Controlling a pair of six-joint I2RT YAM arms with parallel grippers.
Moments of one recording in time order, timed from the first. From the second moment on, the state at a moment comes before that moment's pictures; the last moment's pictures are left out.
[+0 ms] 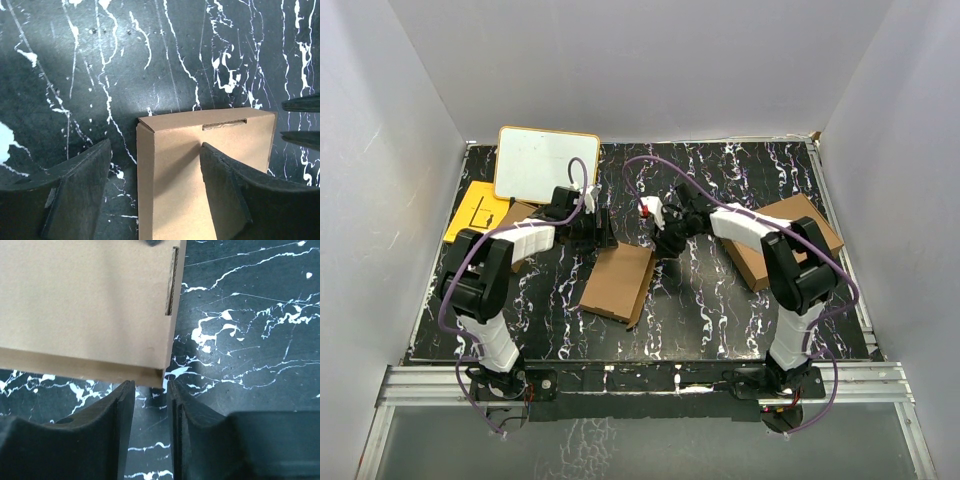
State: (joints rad) left arm -0.34 1.79 0.99 -0.09 0.36 -0.31; right arm 0.46 1.87 1.22 -0.36 -0.66 -0.67
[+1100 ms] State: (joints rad) left arm -0.32 0.97 0.63 -0.45 0.36 -0.64; right arm 0.38 1.80 1.26 -0.28 -0.82 -0.54
